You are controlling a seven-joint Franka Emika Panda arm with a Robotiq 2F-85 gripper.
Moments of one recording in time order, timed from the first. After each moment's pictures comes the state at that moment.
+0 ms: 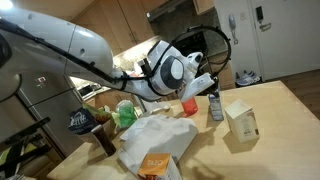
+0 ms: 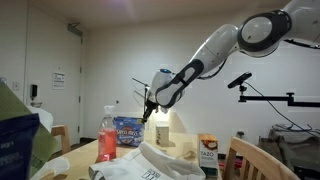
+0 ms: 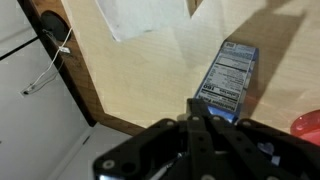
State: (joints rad) arm -0.09 1.03 -0.11 -1.22 -0.26 2.85 -0.27
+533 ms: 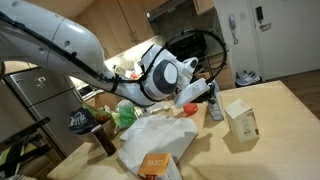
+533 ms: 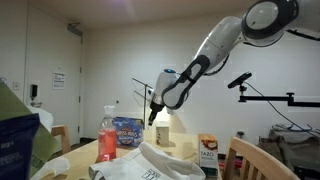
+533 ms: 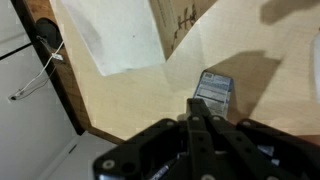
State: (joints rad) arm -0.07 0.92 -0.13 -1.44 -0.29 2.90 -0.28
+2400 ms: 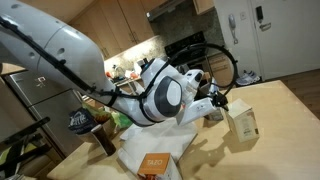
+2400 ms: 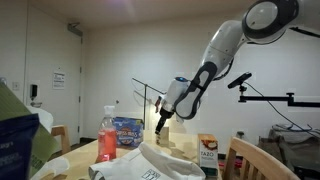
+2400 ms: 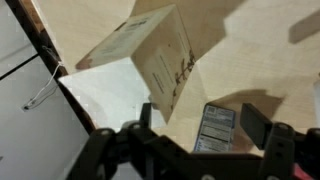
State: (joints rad) arm -0.06 0.90 -0.20 -1.63 -0.29 3.11 -0.21
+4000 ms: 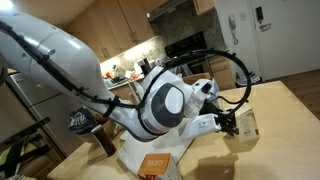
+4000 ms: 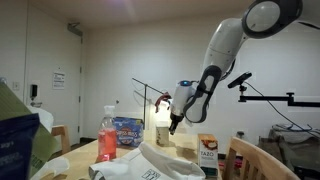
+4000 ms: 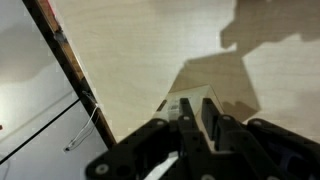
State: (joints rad) arm 0.09 0.90 -0.43 -1.74 -0.28 3.08 -0.02
